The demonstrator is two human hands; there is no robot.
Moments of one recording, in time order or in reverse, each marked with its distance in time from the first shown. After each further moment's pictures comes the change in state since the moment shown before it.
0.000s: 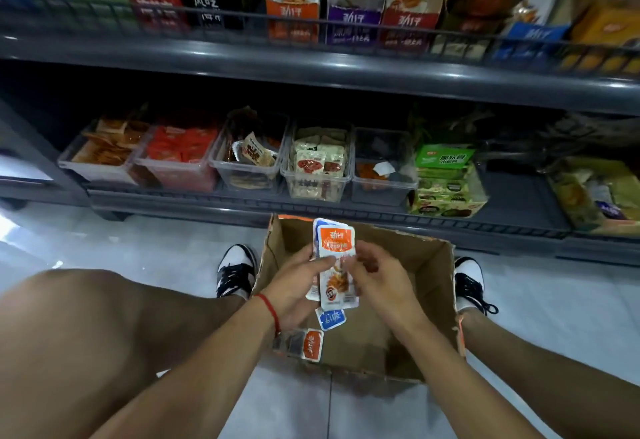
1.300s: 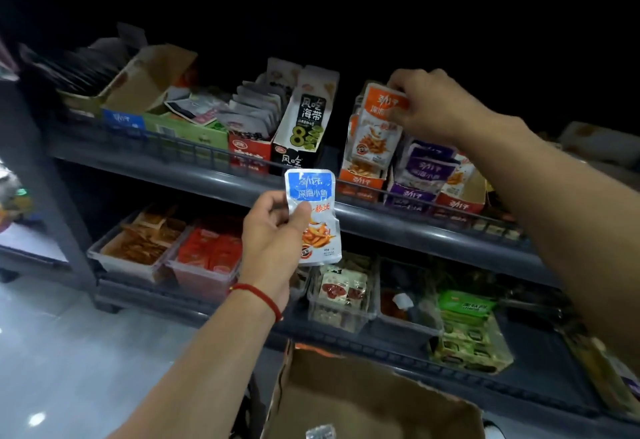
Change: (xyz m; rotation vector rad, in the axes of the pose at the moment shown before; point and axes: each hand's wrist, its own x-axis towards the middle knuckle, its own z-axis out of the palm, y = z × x) left_hand -0.036 0.247 -0.001 0.000 0.405 0.818; right_hand 0.161 -0.408 -0.074 -1.191 0.406 -0.789
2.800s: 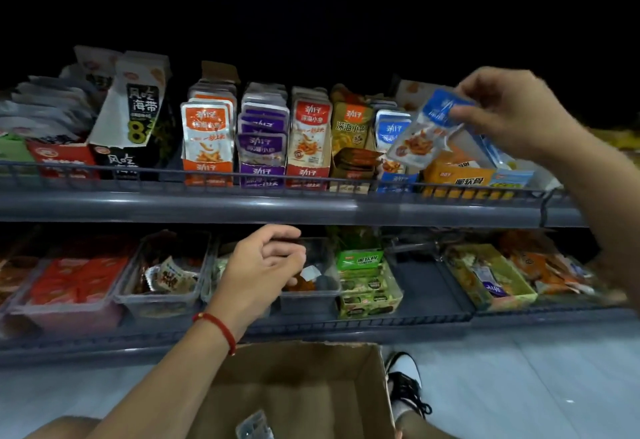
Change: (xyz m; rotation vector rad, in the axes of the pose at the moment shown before) left_hand -0.072 -0.056 0.107 0.430 -0.539 -0.089; right_hand -0.203 0.222 -0.081 0.213 0.145 0.291
